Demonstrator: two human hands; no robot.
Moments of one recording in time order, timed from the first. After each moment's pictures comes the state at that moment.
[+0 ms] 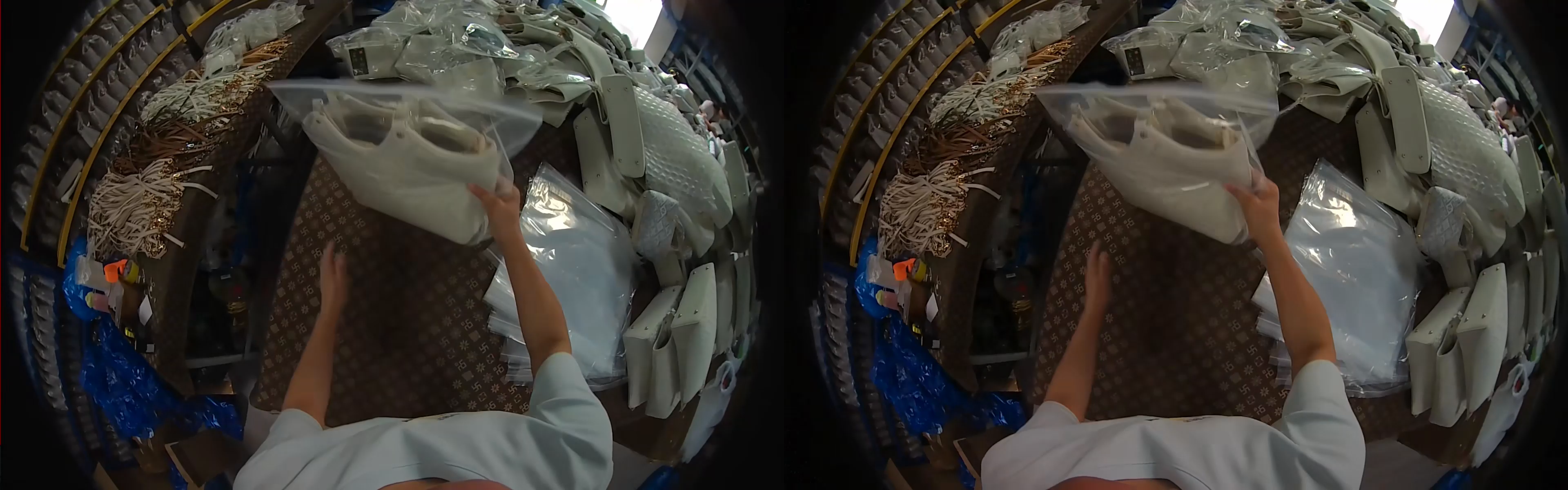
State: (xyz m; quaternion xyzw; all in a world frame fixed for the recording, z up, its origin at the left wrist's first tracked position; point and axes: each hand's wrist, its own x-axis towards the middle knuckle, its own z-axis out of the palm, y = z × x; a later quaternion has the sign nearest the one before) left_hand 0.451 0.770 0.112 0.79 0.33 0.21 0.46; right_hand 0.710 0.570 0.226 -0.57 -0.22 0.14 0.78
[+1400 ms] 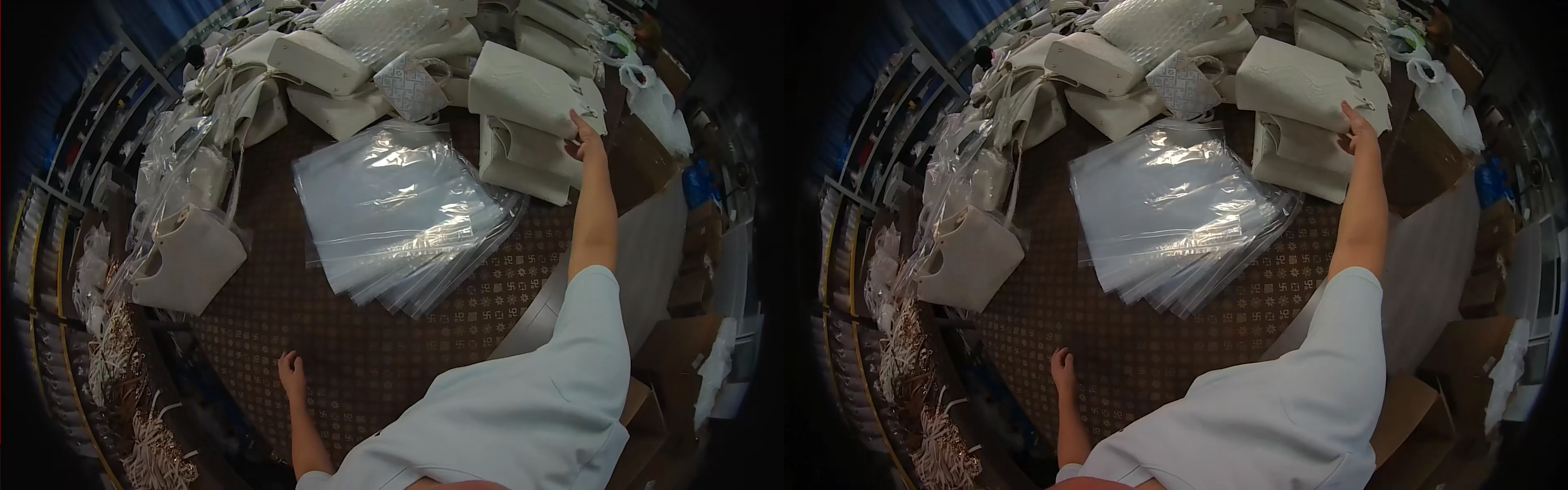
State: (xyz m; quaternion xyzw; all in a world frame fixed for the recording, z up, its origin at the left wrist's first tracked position) left_hand 0.441 0.704 0.106 0.90 0.21 -0.04 0.38; right_hand 0.624 -0.053 0.299 -0.50 0.51 -0.22 0.67
